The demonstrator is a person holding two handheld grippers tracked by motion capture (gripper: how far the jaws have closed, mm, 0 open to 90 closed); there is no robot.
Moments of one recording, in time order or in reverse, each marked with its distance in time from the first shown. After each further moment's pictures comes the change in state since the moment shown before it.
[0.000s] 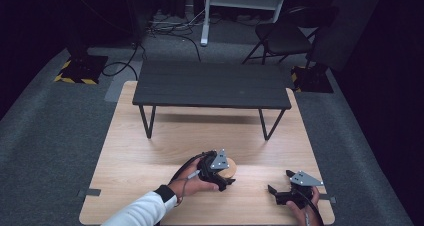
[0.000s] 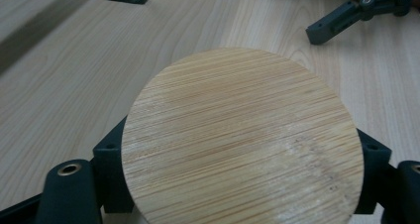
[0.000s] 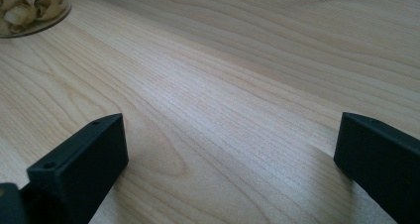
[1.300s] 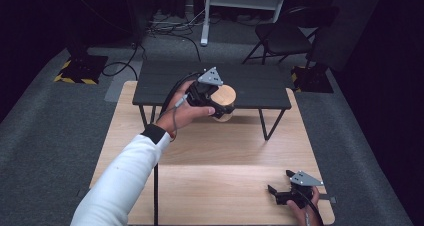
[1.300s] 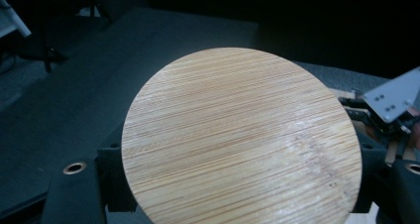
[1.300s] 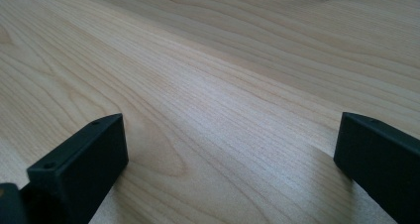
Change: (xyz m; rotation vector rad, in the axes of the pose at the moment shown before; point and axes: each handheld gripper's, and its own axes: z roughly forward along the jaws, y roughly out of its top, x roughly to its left) left arm 0.102 0.163 -0.131 -0.111 0.096 -0.011; right arm -0.001 0.000 0.000 0.000 0.003 -0.001
